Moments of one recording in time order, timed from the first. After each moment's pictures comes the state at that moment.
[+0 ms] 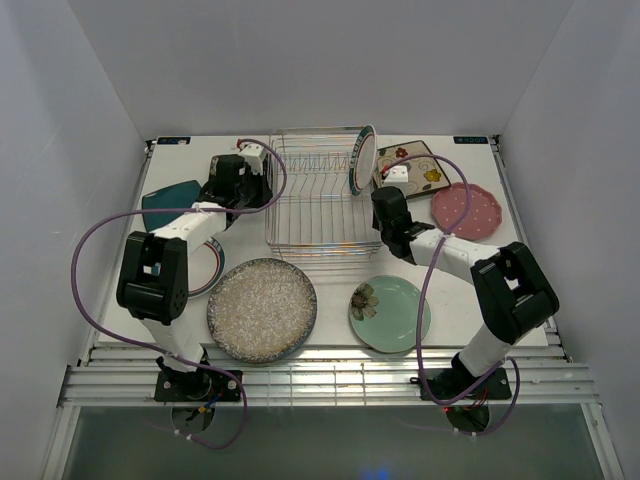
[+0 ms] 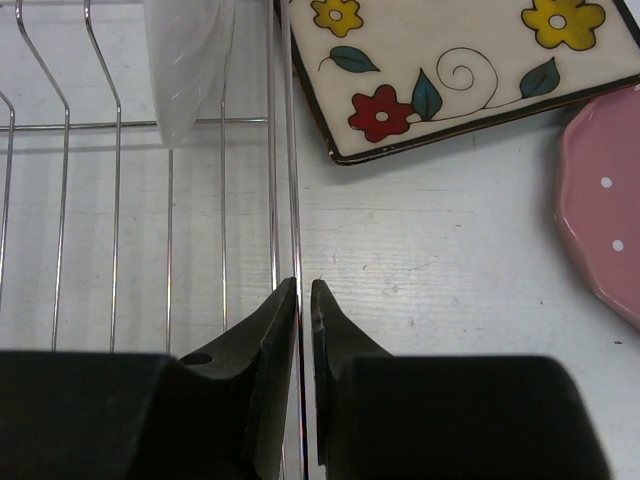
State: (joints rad) left arm -0.24 1.76 1.16 0.04 0.18 -0.08; right arm 0.58 1.64 0.94 0.16 0.51 0.26
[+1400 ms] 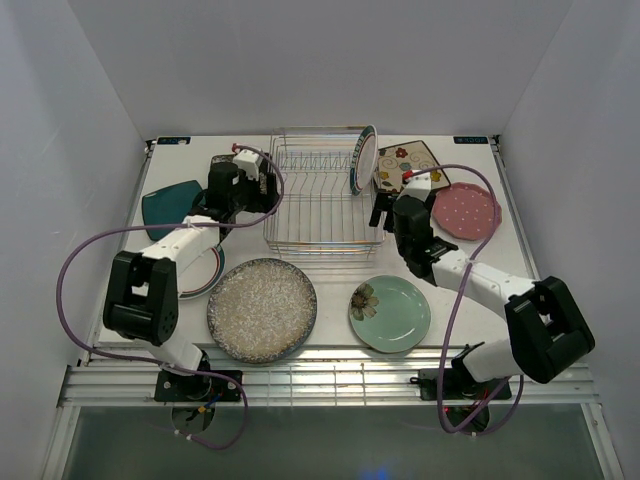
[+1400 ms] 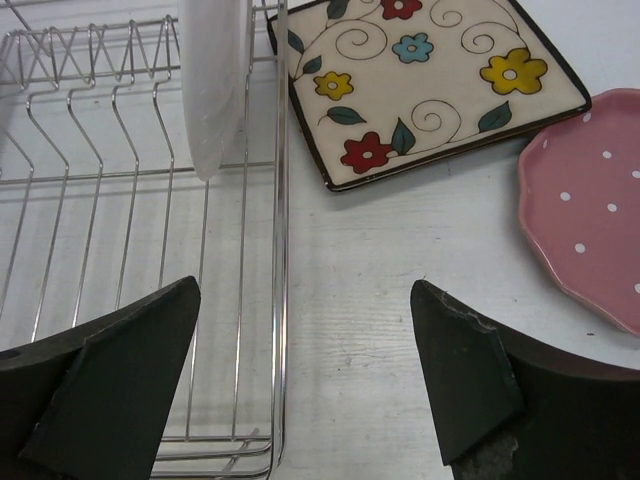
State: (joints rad) left arm -0.25 1.64 1.04 0.11 0.15 -0.03; right arm 0.58 1.40 0.77 0.28 0.51 0.28
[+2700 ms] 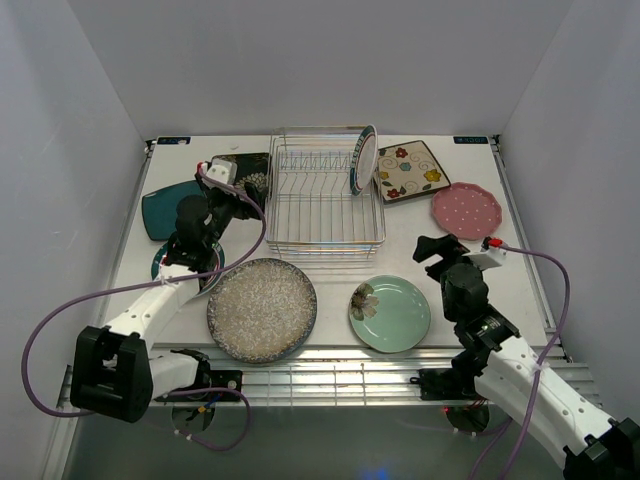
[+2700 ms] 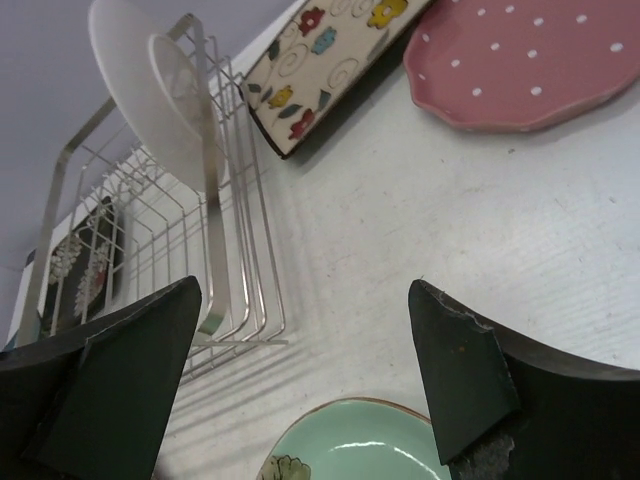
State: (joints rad) left arm -0.25 1.19 0.69 0.50 0.13 -0.05; right arm 0.57 0.55 0.30 0.05 0.62 0.77
